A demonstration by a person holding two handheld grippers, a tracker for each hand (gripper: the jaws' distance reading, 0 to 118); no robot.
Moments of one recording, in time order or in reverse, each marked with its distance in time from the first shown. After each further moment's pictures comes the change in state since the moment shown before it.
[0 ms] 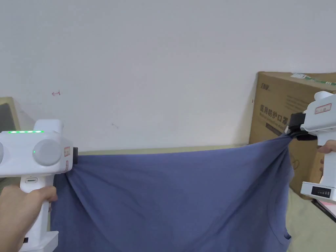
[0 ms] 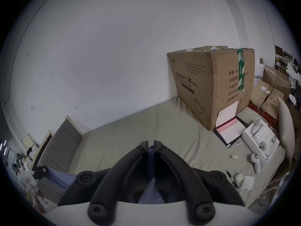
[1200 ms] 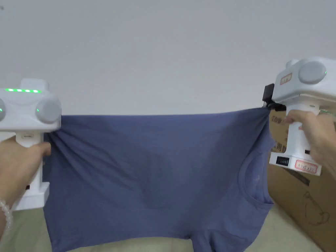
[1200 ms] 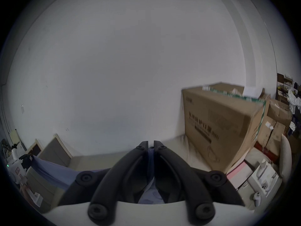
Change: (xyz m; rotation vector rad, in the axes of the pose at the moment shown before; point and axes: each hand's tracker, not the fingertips) left arm 0.009 0.172 -0.190 0.221 0.191 0.024; right arm -0.132 0.132 -0.155 0.180 -0.075 0.121
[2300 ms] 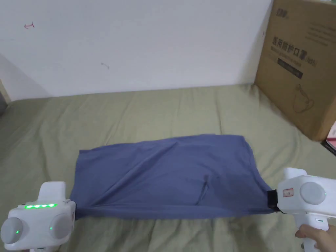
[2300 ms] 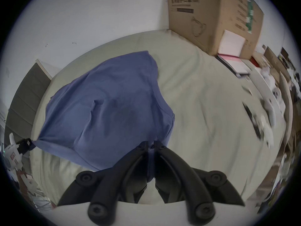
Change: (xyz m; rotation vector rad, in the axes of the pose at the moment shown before) left arm -0.047 -0.385 0.143 -0.527 -0.102 -0.224; right arm 0.122 -0.423 0.126 -0.655 -0.098 0.041
